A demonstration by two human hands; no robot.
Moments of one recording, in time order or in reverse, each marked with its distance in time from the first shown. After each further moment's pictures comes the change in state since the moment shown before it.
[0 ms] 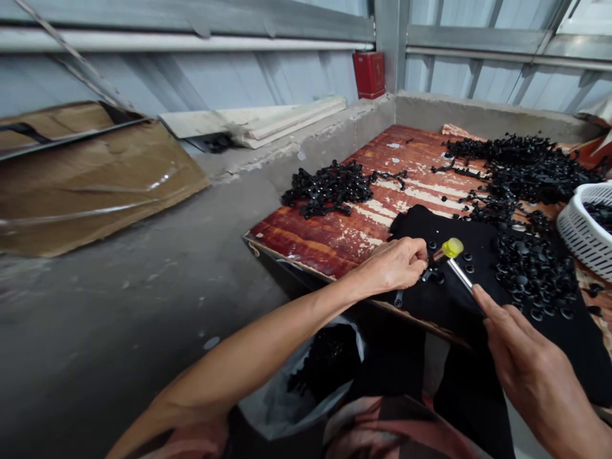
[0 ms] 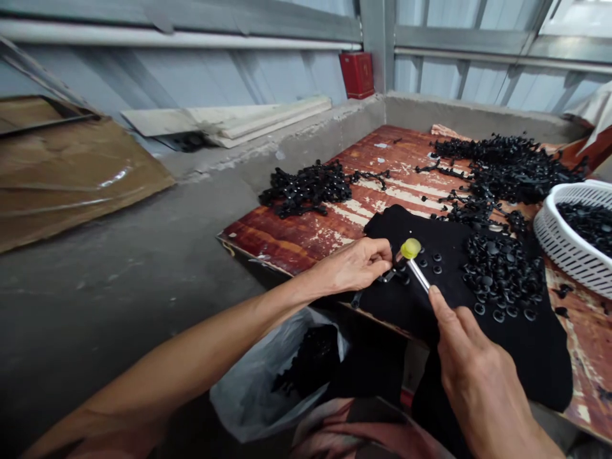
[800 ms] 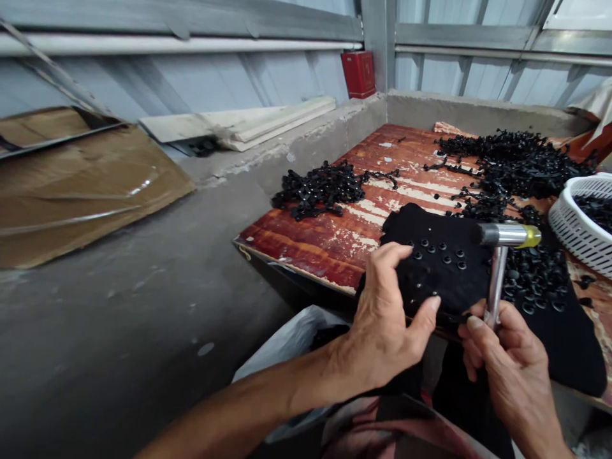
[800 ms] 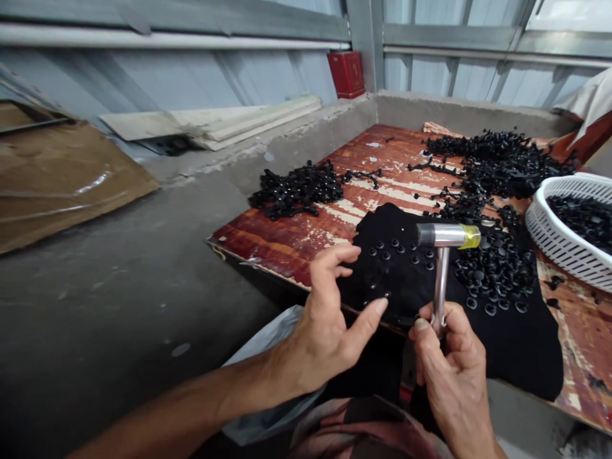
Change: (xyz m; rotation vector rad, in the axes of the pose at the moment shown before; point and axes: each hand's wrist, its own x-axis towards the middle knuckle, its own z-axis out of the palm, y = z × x) left_hand -0.069 0.026 0.042 -0.044 0.597 0.282; right_hand 0.006 -0.029 0.028 1.151 0.183 0.670
